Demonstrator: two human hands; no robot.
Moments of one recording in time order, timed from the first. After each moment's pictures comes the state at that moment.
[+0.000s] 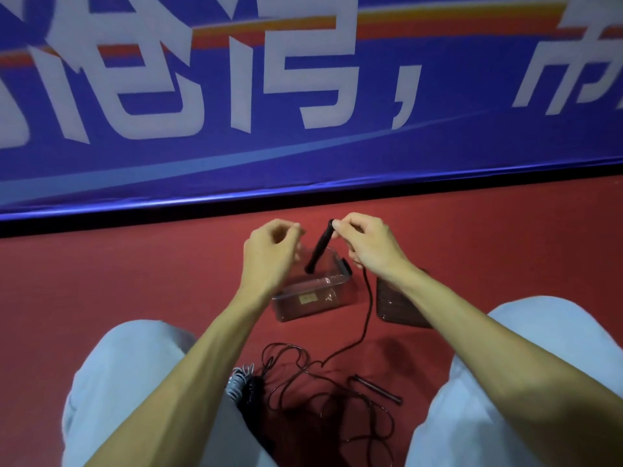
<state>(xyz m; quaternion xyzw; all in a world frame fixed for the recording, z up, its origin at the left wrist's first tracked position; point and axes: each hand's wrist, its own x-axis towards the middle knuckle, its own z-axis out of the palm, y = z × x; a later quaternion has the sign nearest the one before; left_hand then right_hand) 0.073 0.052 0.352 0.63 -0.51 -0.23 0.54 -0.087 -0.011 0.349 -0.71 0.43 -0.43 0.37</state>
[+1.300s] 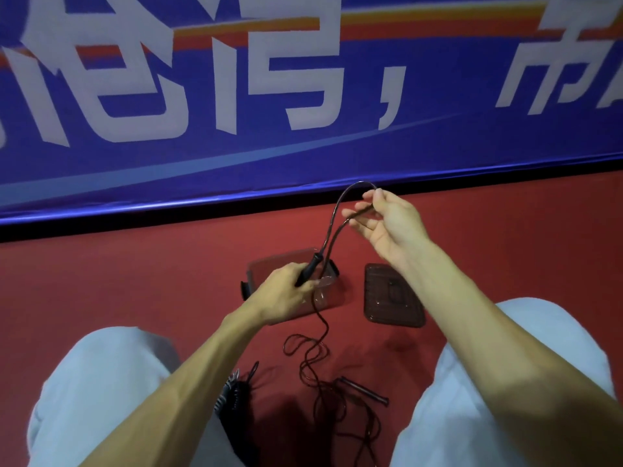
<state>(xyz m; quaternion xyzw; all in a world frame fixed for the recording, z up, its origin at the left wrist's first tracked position) 0.054 0.037 0.312 0.61 -0.71 -0.24 0.25 -0.120 -0.015 0.387 -0.36 0.33 -0.59 0.64</state>
